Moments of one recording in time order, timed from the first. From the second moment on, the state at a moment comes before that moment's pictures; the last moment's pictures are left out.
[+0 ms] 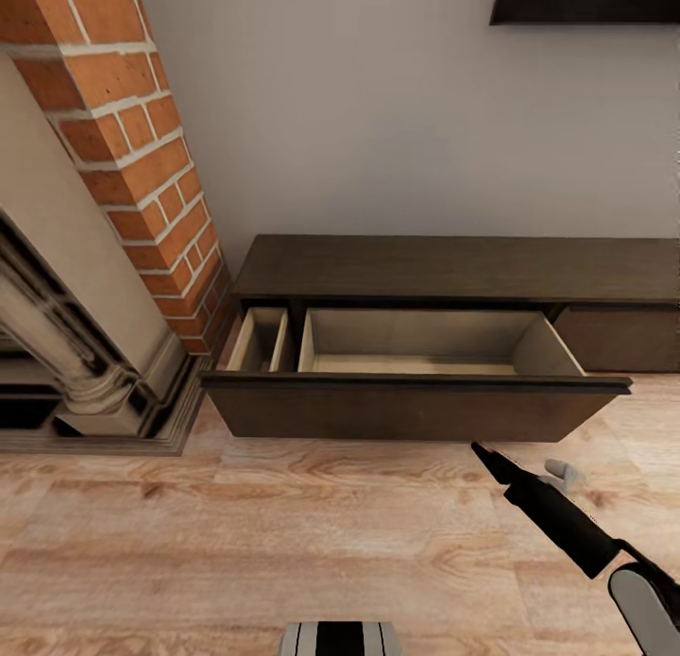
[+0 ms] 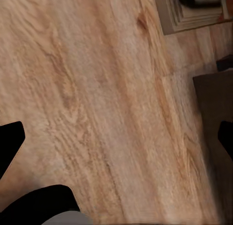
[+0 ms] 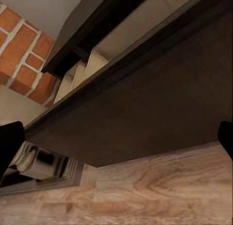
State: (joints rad) left arm 0.32 -0.16 1.08 -1.18 0.69 0.45 -0.84; right arm -0.08 -0.25 -0.16 -1.60 -0.89 0.40 0.45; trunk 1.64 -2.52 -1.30
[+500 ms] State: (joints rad) left arm 0.32 -0.16 0.83 -1.31 0.69 0.36 -0.51; right arm -0.12 -0.24 -0.03 -1.61 -0.61 0.46 0.39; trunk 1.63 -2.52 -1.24
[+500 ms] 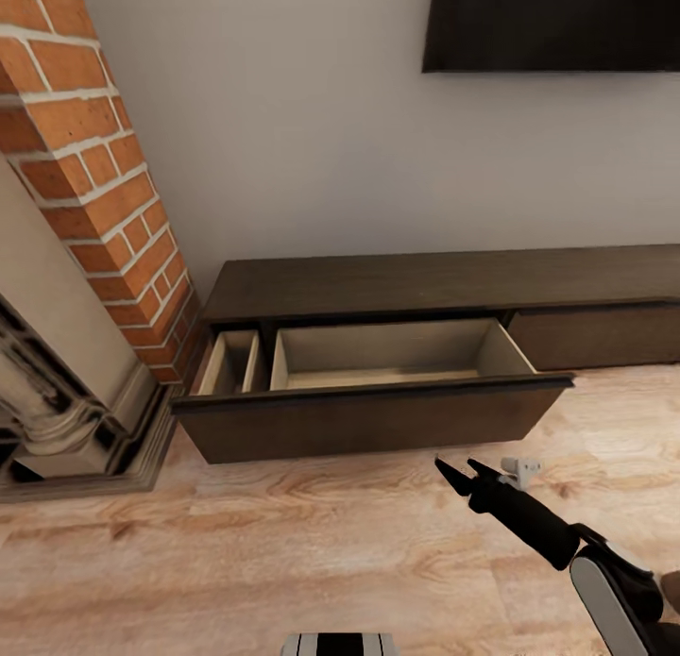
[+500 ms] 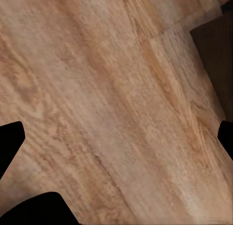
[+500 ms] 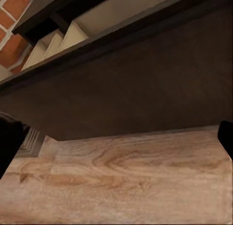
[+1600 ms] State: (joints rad) left arm 0.19 -0.10 0.30 -1.47 0.45 0.42 -0.04; right arm -0.24 -0.19 0.23 -1.61 -0.39 0.70 -0.09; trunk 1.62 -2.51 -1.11
